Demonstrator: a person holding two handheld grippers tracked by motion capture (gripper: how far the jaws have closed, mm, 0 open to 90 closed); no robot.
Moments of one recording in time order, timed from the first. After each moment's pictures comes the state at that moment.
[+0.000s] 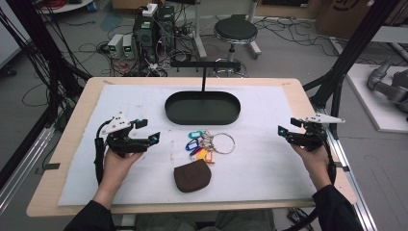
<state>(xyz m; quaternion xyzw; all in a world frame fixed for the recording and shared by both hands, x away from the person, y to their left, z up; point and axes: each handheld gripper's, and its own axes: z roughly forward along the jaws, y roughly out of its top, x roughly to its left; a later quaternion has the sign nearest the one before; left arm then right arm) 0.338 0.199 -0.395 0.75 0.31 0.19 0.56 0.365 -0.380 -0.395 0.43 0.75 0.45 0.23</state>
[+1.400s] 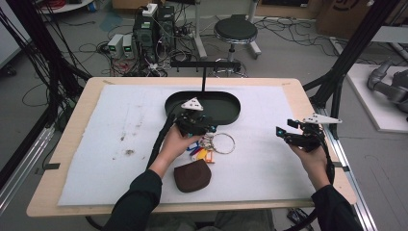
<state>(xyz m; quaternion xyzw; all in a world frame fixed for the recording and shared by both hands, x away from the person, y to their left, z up) 0.427 0.026 -0.400 0.83 0.24 0.06 0.50 0.367 -0.376 -0.399 0.42 0.76 0.45 0.22</state>
